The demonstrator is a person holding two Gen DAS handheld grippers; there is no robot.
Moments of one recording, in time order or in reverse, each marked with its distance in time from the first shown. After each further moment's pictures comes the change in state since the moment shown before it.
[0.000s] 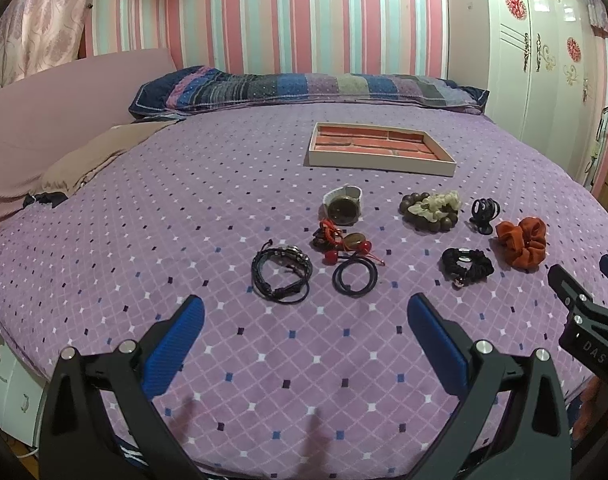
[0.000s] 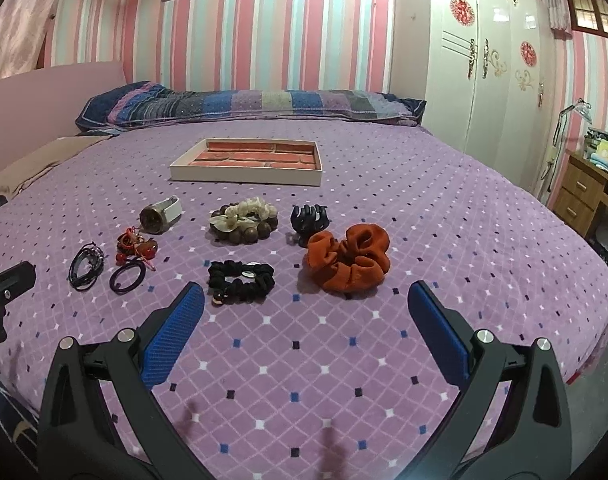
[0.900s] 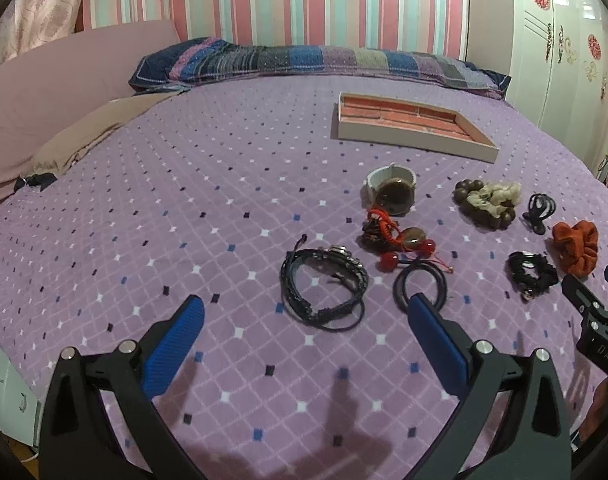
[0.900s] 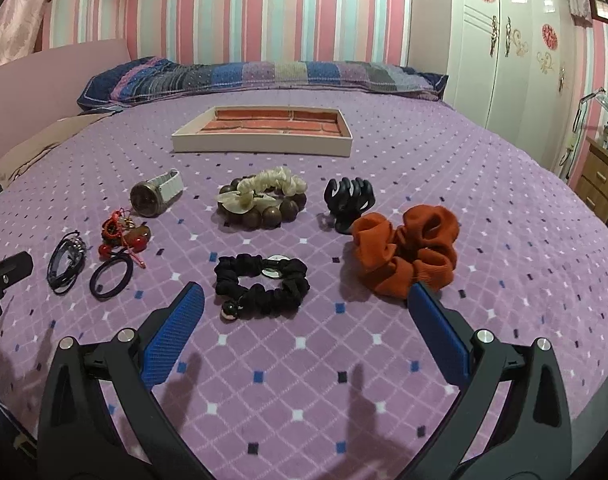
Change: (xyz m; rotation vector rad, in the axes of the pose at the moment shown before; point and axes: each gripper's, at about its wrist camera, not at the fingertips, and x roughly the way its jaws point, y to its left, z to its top) left arm 0.084 0.044 0.009 -0.027 0.097 0.013; right arm 0.082 0.028 0.001 -0.007 0.103 0.046
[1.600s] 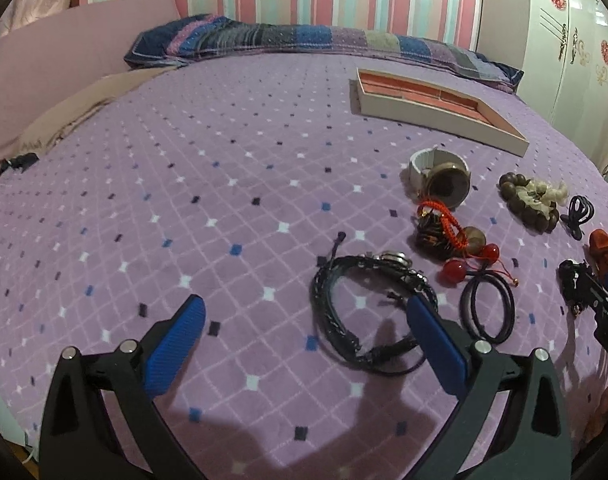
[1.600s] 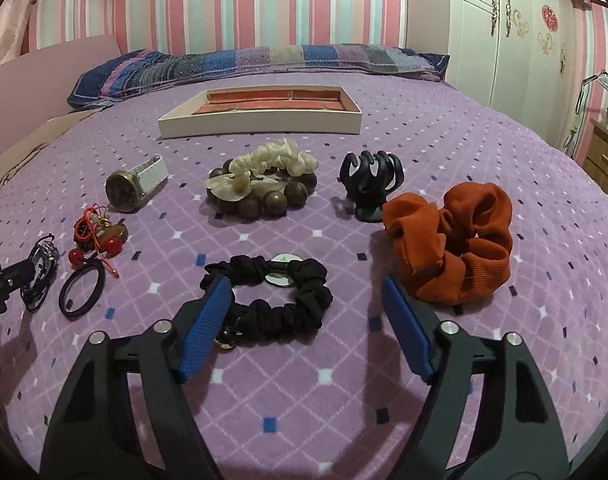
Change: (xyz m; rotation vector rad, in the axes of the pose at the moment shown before) left arm 0.068 0.030 0.004 -0.031 0.064 -0.030; right arm 0.050 0.008 -0.003 0.034 0.044 0.007
